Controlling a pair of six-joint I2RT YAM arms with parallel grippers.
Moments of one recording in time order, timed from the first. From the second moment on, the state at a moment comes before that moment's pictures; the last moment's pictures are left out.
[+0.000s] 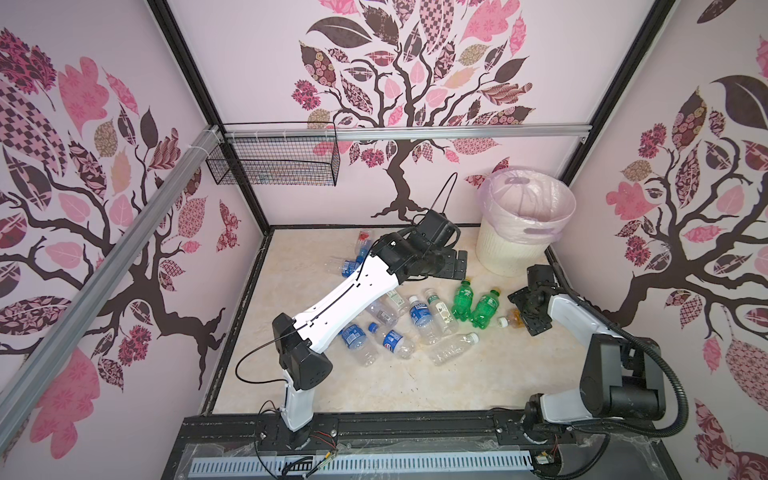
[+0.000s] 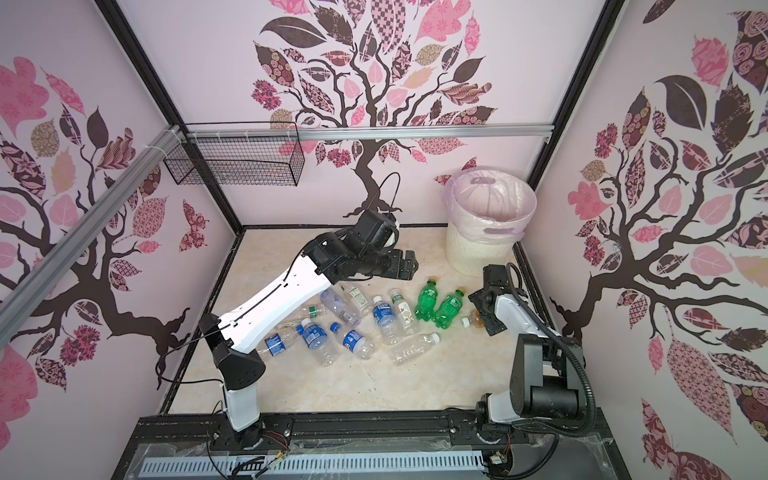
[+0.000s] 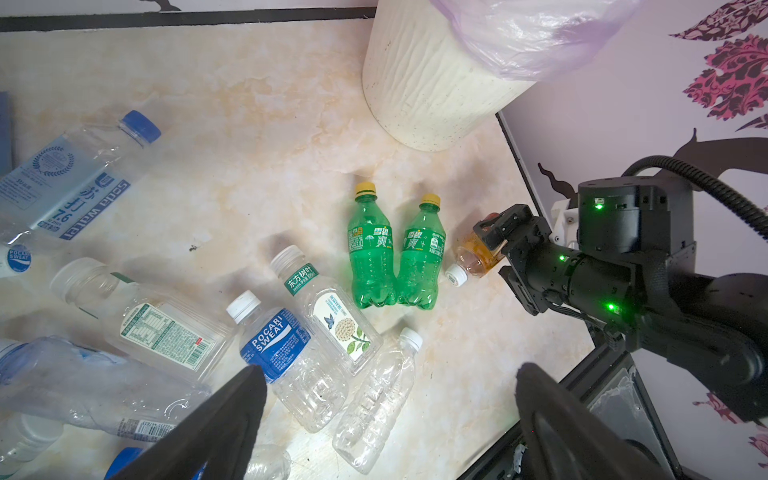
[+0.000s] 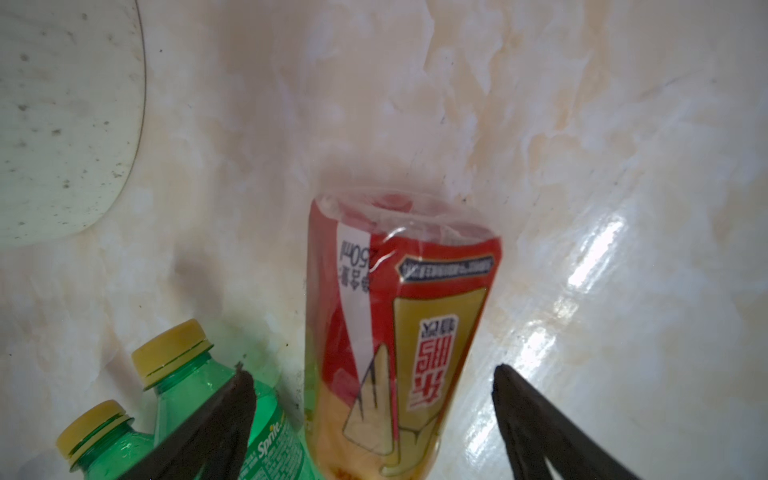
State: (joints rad) left arm -0.88 1.90 2.16 -1.03 -0.05 -0.55; right arm -0.11 1.45 0.84 -0.56 0.12 1.08
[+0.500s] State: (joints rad) left arm -0.88 1.90 2.16 -1.03 -0.05 -0.55; right arm -0.12 1.50 0.79 -0.49 0.10 1.02
